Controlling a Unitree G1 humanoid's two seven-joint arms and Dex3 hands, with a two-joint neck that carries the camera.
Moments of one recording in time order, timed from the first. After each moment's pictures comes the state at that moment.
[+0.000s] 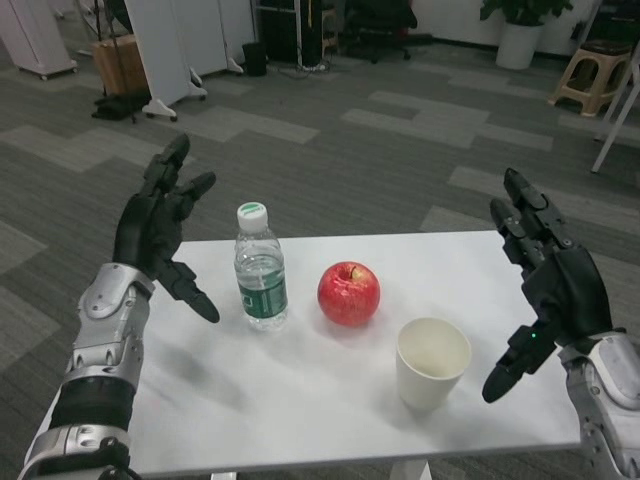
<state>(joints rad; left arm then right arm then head) -0.31 0.17 0.55 0.19 -0.14 -0.22 -0.35 -0.36 -0.36 0.08 0.24 0.40 -0.39 0.26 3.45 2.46</state>
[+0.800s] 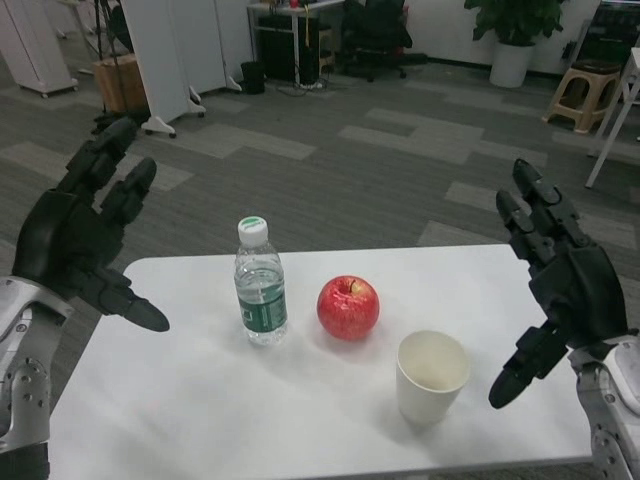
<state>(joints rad) -0.10 0.13 0.69 -0.42 -0.30 0.24 -0.50 -0.35 -0.38 0.05 0.15 0.43 -0.38 0.26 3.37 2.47</state>
